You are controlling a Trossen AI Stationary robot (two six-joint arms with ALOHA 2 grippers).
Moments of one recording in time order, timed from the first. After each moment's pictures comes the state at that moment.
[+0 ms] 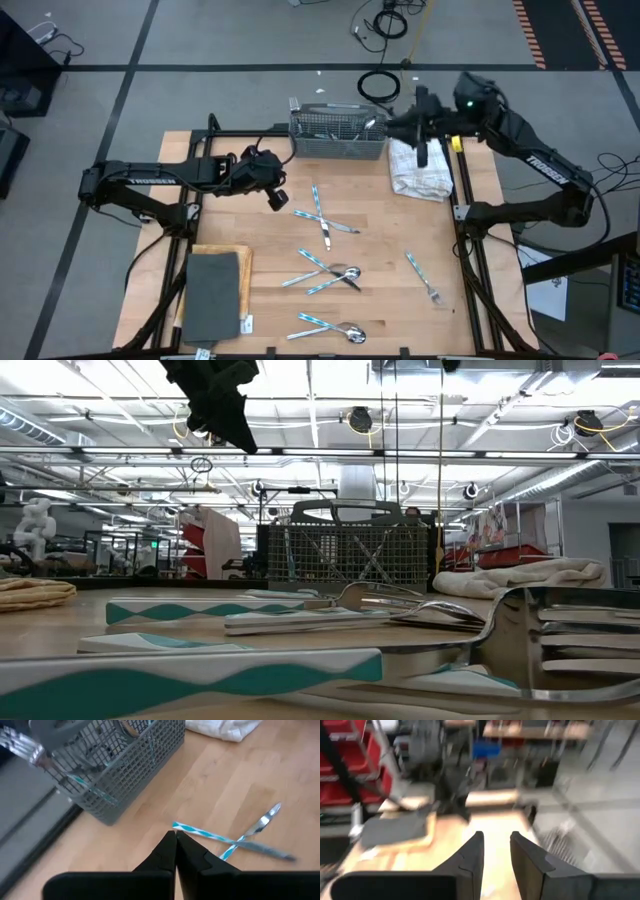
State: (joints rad) left arm 0.09 1.26 1.09 -0.63 -0.39 -0.29; right arm -0.54 1.10 1.38 -0.54 -0.43 -0.09
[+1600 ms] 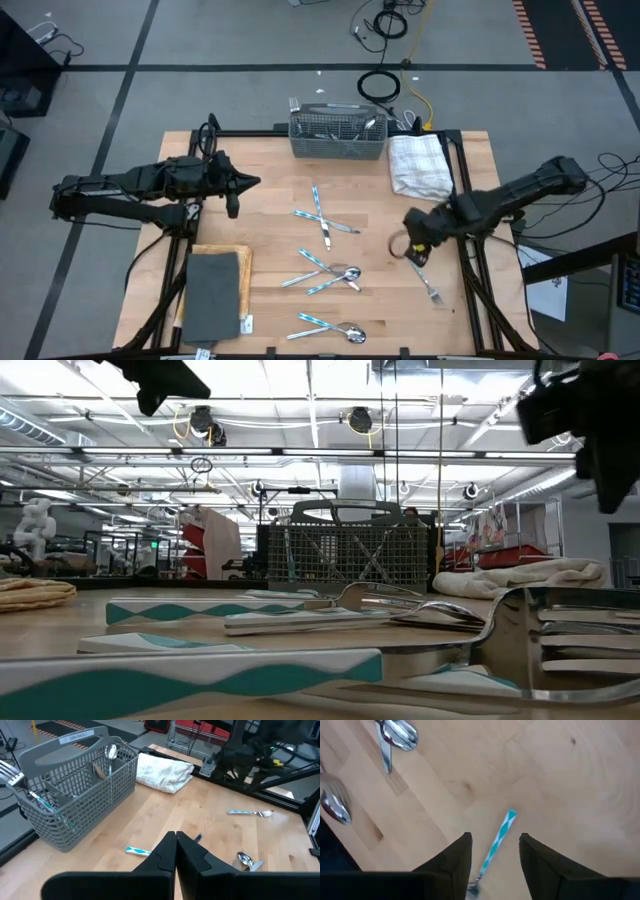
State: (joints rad) left arm 0.05 0.73 0.81 -0.46 -0.21 -0.27; right arm 0.34 1.09 0.81 -0.97 -0.04 1.05
